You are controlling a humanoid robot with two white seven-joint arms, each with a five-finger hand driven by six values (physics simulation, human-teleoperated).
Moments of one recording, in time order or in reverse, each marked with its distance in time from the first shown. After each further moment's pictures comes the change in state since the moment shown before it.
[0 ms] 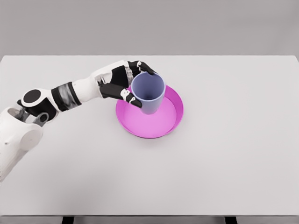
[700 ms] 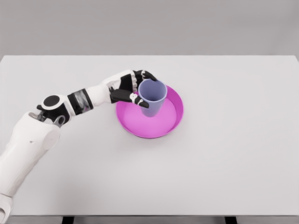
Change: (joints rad) left arm -0.009 -0.131 -0.001 0.243 -0.132 -0.005 0.000; right arm -0.002 0.000 0.000 0.000 0.000 0.000 0.000
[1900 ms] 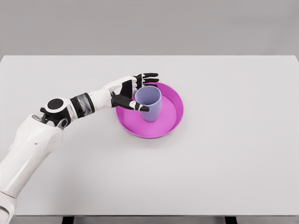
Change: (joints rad) left arm 0.008 -0.020 0.000 0.043 -0.082 -0.003 0.000; right arm 0.002 0.000 0.000 0.000 0.000 0.000 0.000
